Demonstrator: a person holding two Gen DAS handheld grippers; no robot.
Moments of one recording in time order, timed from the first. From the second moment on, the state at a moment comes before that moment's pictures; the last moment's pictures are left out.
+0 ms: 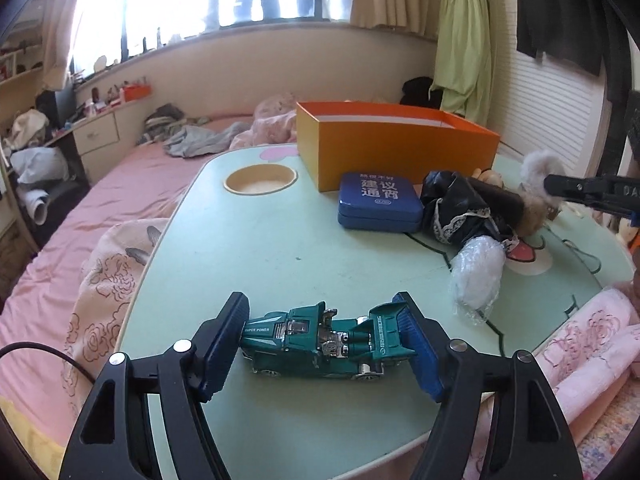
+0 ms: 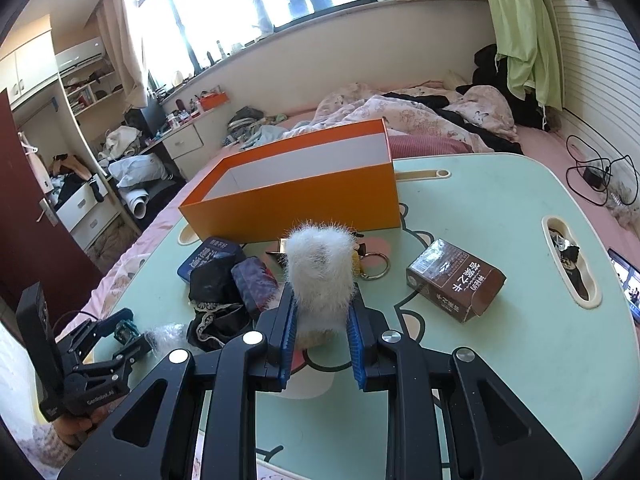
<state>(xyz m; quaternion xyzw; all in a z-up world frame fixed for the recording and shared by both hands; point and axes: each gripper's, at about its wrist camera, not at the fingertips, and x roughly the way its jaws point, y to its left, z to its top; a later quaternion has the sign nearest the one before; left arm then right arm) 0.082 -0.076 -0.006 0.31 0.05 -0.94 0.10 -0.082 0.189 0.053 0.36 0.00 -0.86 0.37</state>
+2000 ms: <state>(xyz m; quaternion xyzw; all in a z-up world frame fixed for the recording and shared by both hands) 0.036 -0.032 0.012 0.37 0.06 -0.92 0.03 -0.086 0.194 0.048 0.41 0.07 -0.86 0.31</state>
